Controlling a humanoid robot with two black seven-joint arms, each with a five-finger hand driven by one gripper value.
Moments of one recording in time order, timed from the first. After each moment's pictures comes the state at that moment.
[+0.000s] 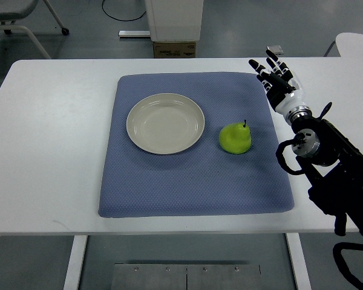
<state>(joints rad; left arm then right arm) -0.03 0.00 -0.11 -0.26 -0.03 0.06 -0.05 0.73 0.00 1.11 0.73 -0.43 -0.05 0.18</state>
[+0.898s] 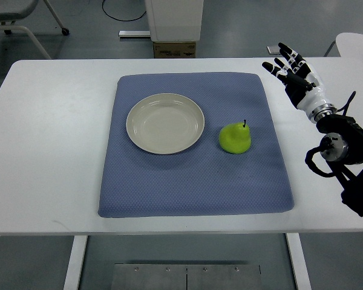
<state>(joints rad) -0.03 0.00 -0.11 -0.26 -0.03 0.06 -0.05 0.73 -0.22 0.88 0.77 -0.42 0.09 0.32</state>
